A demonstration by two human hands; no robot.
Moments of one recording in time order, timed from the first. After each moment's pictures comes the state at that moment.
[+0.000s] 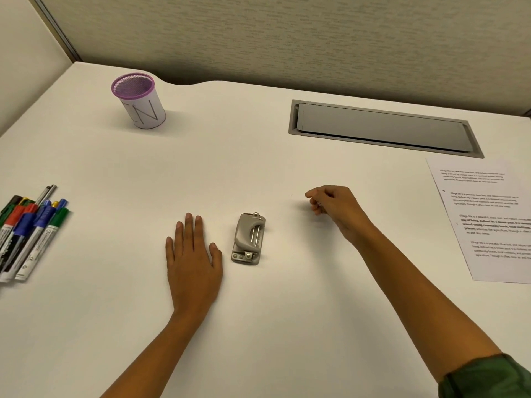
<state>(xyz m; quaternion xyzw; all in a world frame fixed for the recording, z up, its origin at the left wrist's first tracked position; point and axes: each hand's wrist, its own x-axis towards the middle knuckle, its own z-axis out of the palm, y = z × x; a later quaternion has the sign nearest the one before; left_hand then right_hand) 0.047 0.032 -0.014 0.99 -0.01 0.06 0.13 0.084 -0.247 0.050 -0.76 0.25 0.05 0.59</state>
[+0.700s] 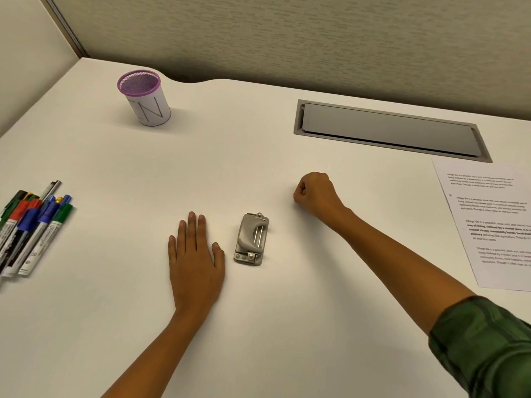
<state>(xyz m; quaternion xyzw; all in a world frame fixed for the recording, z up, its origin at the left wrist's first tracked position) 0.047 0.032 -0.014 0.99 -0.01 0.05 0.13 0.136 -0.219 0.040 -0.97 0.10 0.06 0.22</state>
